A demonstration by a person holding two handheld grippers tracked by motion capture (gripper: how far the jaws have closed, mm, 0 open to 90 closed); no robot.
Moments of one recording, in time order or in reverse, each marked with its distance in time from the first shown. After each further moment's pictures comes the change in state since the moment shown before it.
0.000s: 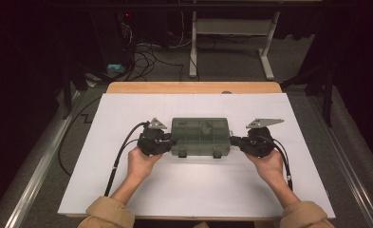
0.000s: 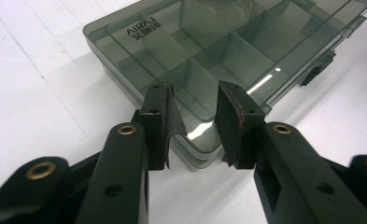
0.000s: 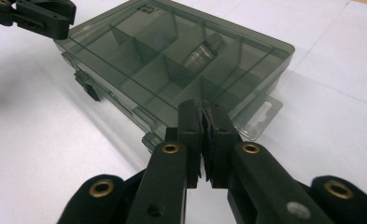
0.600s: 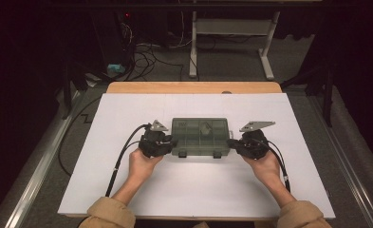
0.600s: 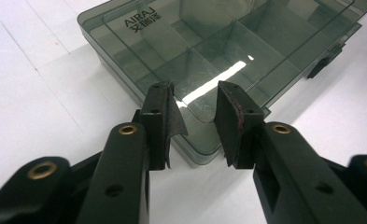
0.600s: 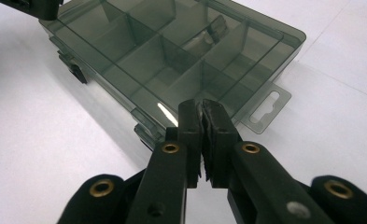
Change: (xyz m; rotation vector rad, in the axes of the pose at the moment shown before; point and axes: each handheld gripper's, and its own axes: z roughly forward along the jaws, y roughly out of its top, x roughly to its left) left arm 0.002 -0.007 0.004 0.005 0.009 0.007; right arm 0.006 -0.004 0.014 0.054 -0.041 -0.049
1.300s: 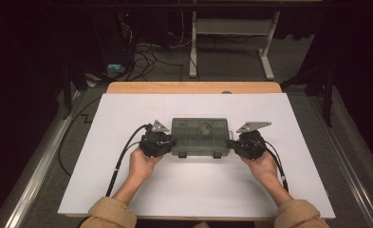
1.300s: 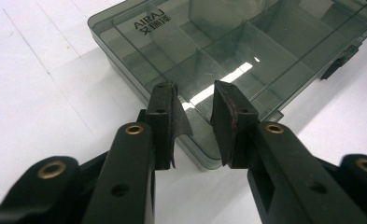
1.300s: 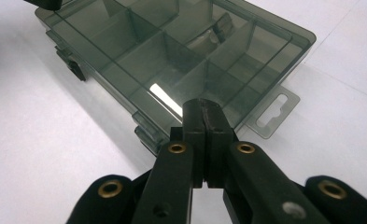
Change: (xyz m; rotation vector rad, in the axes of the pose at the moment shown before) left arm 0.001 -0.002 0.003 -0.018 0.026 0.031; right arm 0.003 0.001 0.007 0.007 -0.005 -0.025
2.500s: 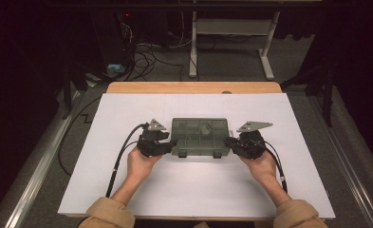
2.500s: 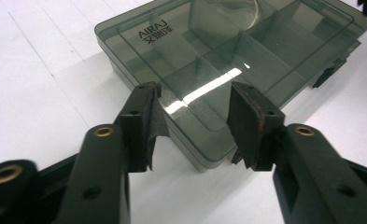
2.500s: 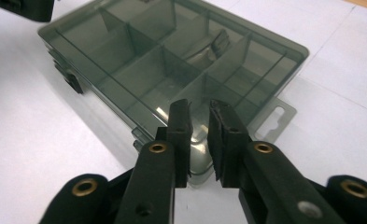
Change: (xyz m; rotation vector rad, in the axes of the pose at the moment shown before) left arm 0.001 0.005 -0.008 -0.029 -0.018 -0.024; right arm 0.000 -0.001 -0.002 -0.056 -0.009 0.014
